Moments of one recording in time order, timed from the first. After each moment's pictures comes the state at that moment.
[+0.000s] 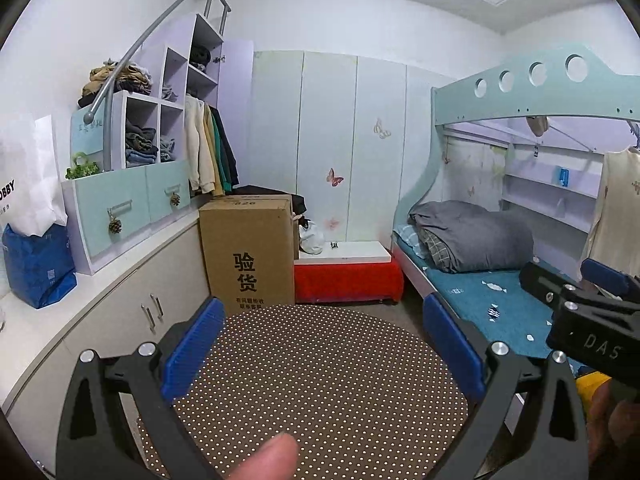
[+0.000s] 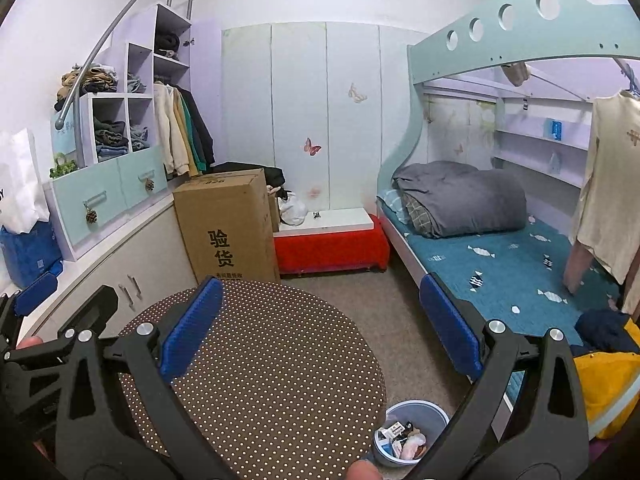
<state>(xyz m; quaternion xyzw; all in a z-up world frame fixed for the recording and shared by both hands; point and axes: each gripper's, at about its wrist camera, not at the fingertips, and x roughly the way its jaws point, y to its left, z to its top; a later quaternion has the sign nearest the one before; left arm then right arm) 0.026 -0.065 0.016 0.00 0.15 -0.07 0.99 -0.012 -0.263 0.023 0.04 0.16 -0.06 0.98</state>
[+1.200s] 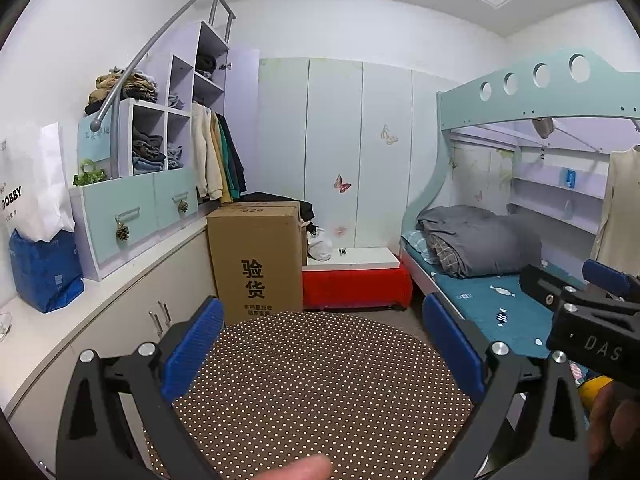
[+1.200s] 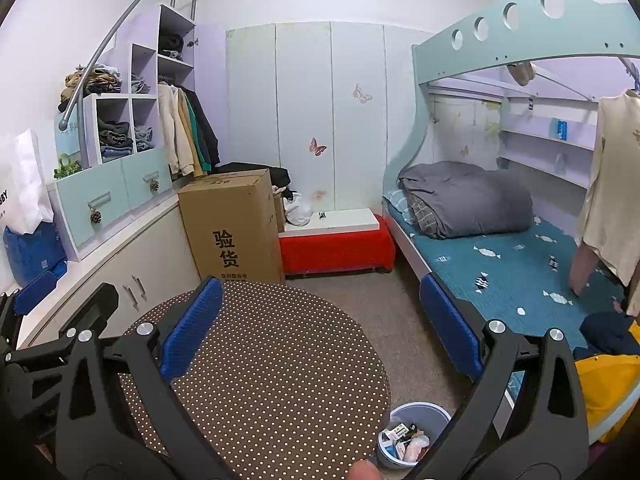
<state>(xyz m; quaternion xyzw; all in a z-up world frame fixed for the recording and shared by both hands) 0.031 -0.057 0.021 0.00 0.13 -0.06 0.99 -0.007 -0.259 0.026 0.04 0.16 -0.06 0.98</state>
